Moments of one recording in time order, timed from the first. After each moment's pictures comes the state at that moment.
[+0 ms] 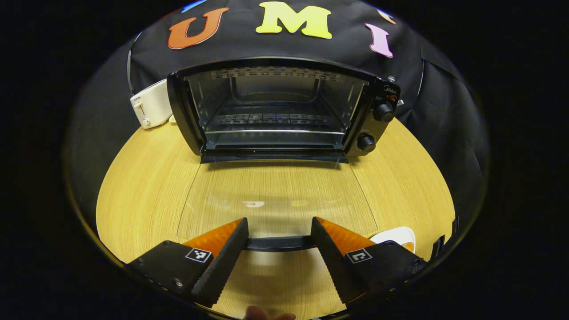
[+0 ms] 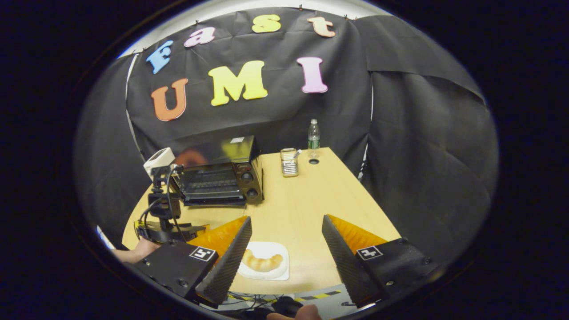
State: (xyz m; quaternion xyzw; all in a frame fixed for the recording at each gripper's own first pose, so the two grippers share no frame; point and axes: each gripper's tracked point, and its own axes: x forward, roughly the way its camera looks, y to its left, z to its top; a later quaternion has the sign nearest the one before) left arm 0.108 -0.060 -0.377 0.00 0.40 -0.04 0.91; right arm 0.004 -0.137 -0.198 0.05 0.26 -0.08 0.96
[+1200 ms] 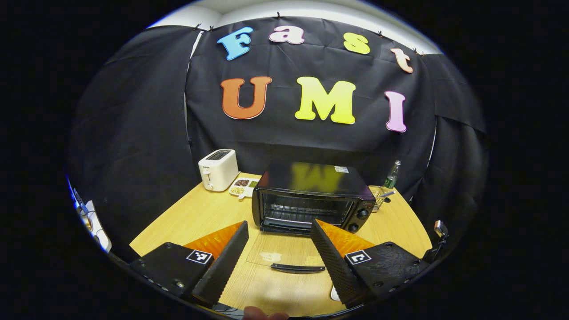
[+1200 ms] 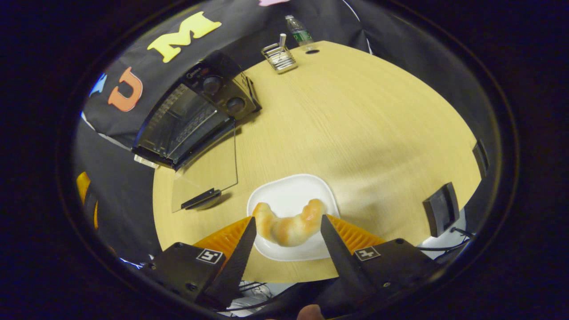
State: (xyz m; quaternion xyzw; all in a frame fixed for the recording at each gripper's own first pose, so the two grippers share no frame) left arm 0.074 -0.022 -0.154 -0.01 0.20 0.07 0.98; right arm 0.034 -0.081 -0.398 0.27 0.51 -0.05 0.82
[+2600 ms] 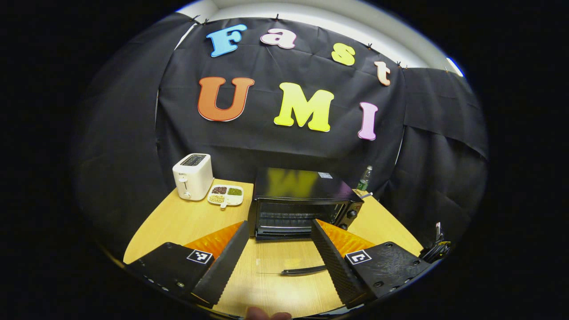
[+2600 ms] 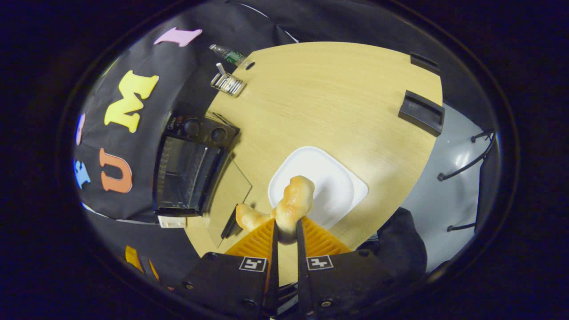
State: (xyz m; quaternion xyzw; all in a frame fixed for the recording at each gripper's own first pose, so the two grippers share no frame) left arm 0.077 0.039 -0.144 -0.06 0.17 -0.09 0.98; right arm 0.014 -0.024 -0.350 0.48 0.40 -0.17 0.76
